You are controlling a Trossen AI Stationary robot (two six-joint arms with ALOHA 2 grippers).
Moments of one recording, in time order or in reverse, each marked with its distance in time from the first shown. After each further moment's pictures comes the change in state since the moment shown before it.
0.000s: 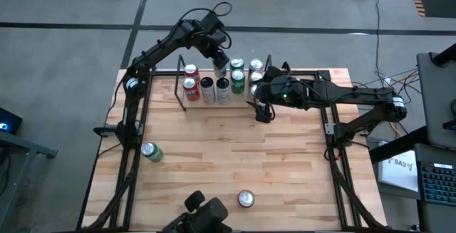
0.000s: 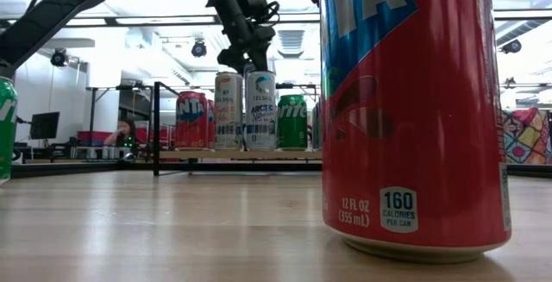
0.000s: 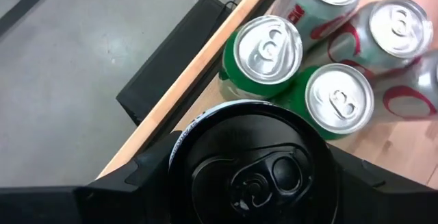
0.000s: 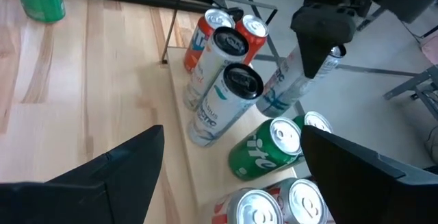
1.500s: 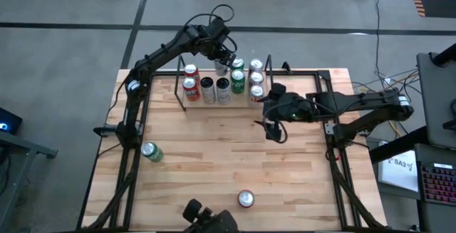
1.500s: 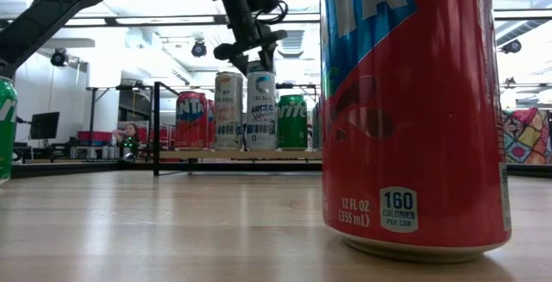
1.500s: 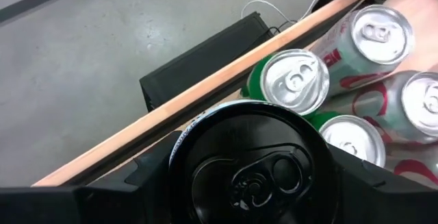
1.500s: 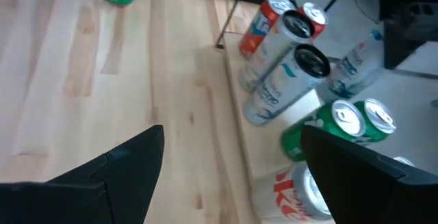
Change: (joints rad) left arm -0.075 0.002 -0.001 0.030 -0.225 -0.362; right arm 0.162 -0.075 -0.079 -0.087 0.000 0.098
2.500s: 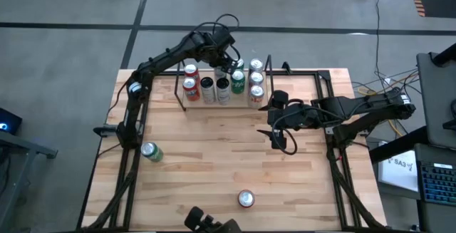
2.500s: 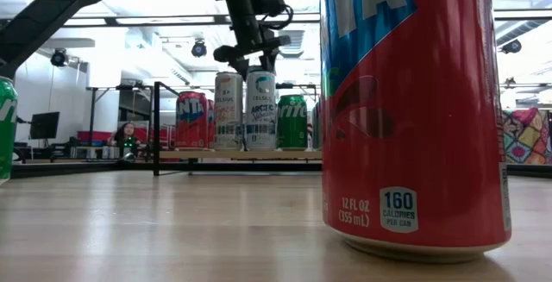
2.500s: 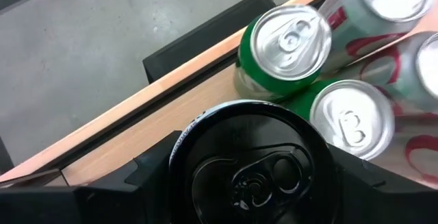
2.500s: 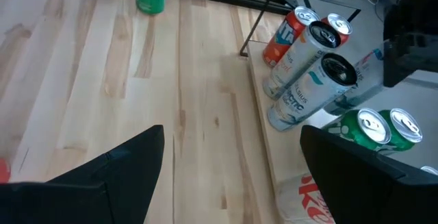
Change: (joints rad) left arm -0.054 0.001 -0.052 -0.026 -0.048 -0.056; right arm 0.098 -0.028 0.000 -0.020 0.001 0.047
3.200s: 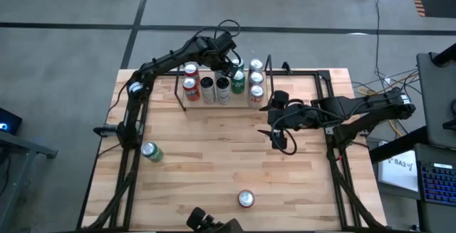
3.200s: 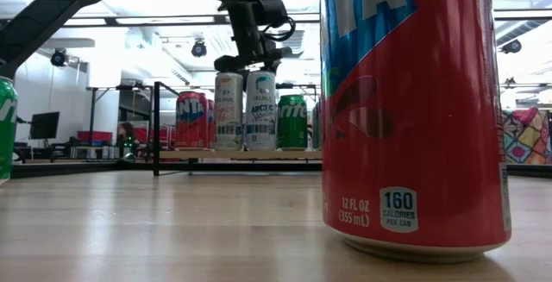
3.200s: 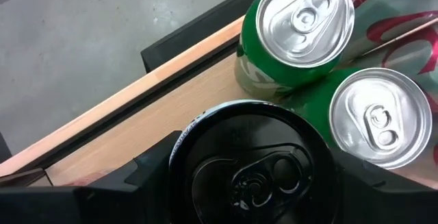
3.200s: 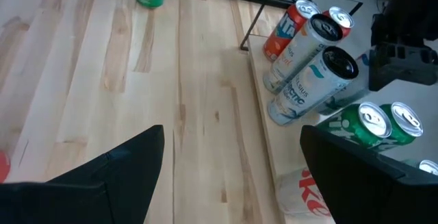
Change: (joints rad) left arm -0.003 0.000 -0.099 0.068 0.001 -0.008; right arm 0.000 0.000 0.000 -0.021 0.000 0.010
